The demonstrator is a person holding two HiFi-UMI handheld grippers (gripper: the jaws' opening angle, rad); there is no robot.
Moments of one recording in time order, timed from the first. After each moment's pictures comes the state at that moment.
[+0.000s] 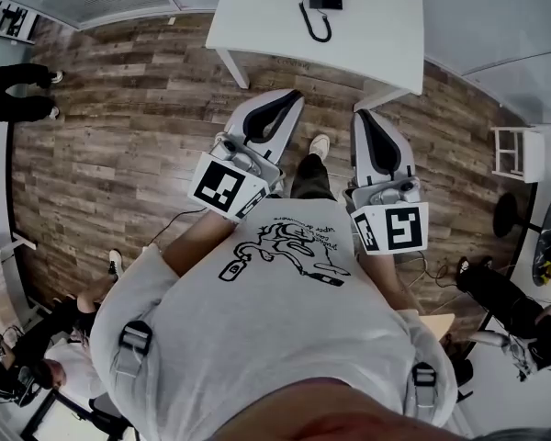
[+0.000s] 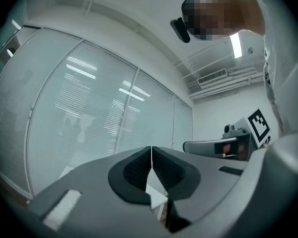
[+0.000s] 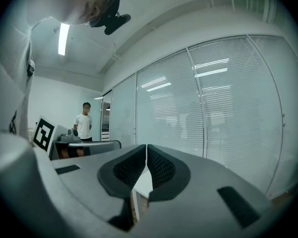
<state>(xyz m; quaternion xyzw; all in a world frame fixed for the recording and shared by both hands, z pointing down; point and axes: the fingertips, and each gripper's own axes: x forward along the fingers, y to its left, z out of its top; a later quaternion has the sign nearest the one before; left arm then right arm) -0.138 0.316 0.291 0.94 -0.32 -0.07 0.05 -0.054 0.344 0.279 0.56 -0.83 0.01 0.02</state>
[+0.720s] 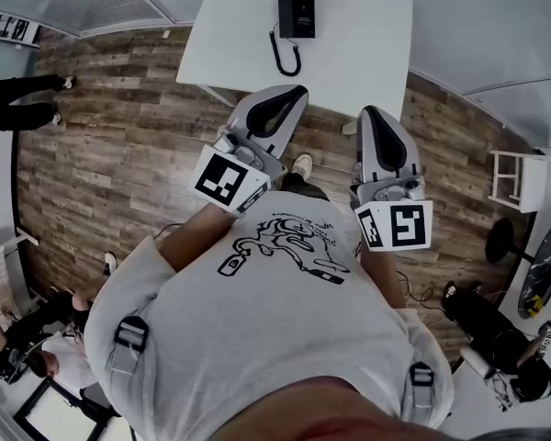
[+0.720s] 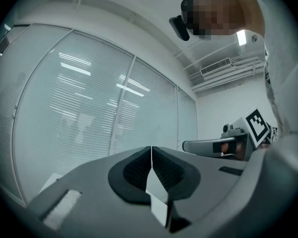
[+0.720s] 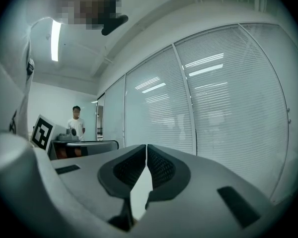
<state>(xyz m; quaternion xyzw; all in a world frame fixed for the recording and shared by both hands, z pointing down) 0.023 0.183 0.289 0.94 -0.32 -0.04 0.04 0.113 0.208 0.281 0.56 -0.83 0.02 0.00</state>
